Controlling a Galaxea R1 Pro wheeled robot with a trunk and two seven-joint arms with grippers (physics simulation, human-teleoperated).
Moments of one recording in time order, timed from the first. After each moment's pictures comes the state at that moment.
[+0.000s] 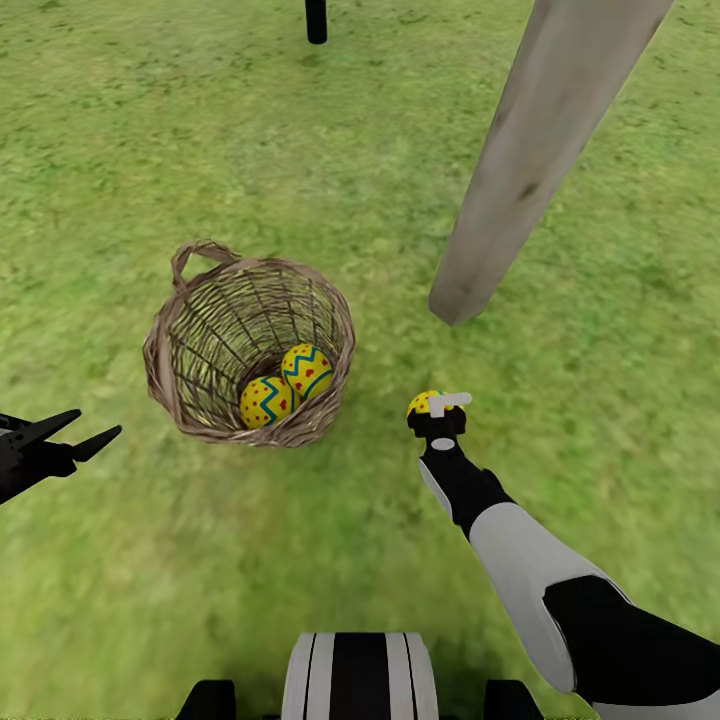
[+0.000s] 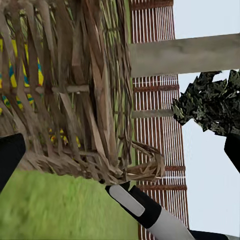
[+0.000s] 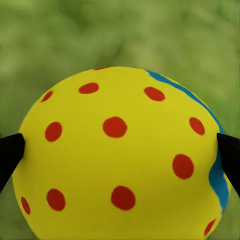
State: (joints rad) left arm -0.65 0.58 0.41 -0.89 0.58 1.00 -1.54; right arm -1.02 0.16 0.14 -0.47 0.12 0.06 -0.37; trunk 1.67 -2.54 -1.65
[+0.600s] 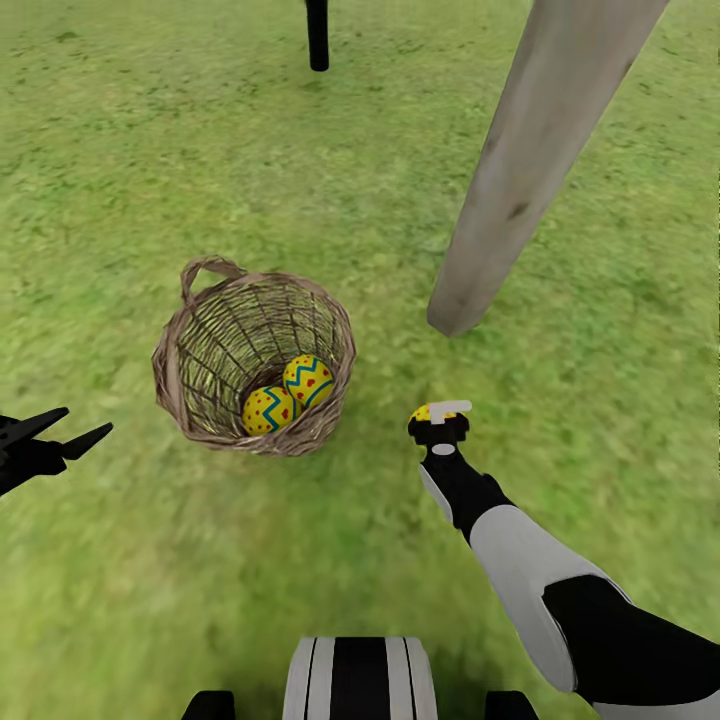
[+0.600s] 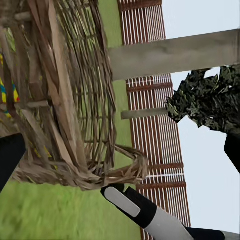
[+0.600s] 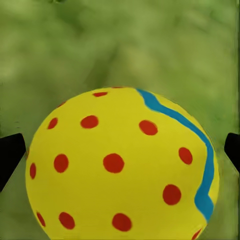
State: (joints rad) left arm -0.65 0.60 0.41 -0.89 0.59 1.00 -1.57; right arm -1.02 0.16 0.14 -0.43 0.10 0.06 -0.37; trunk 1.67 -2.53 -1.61
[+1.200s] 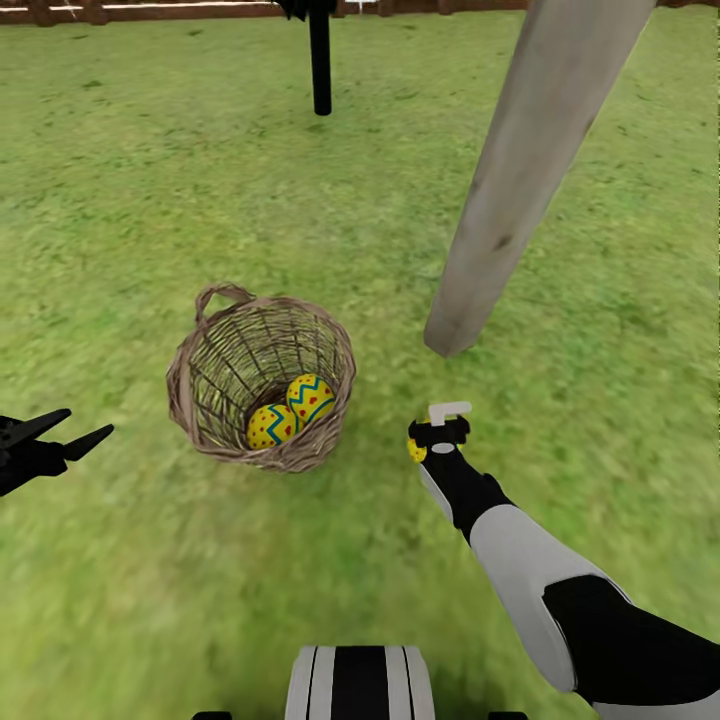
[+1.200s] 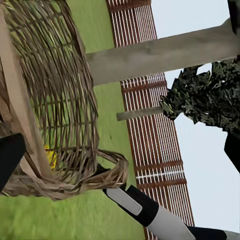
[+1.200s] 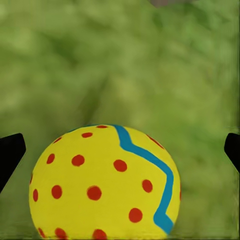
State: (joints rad) left arm -0.65 0.60 0.41 -0.89 0.58 1.00 -1.57; right arm -1.02 0.16 0.14 -0.43 0.10 0.12 -0.37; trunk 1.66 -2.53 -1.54
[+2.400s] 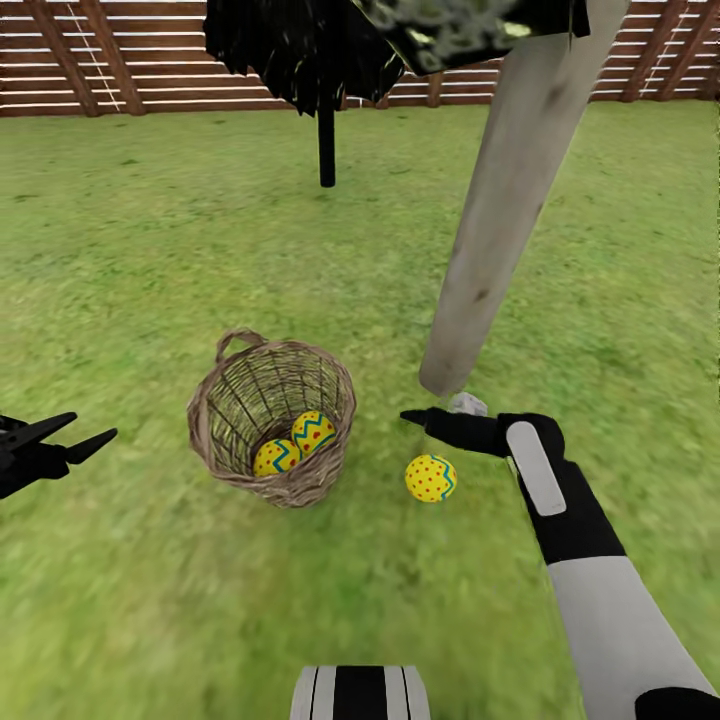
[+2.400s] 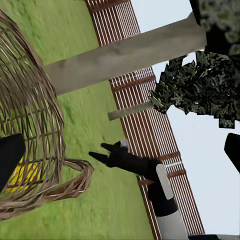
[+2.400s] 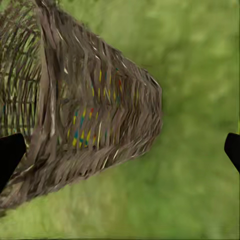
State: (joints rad) left arm -0.65 0.62 0.37 -0.88 0.57 1.00 -1.57; right arm -0.79 -0.02 0.04 -1.28 -0.77 1.01 -0.04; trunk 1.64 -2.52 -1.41
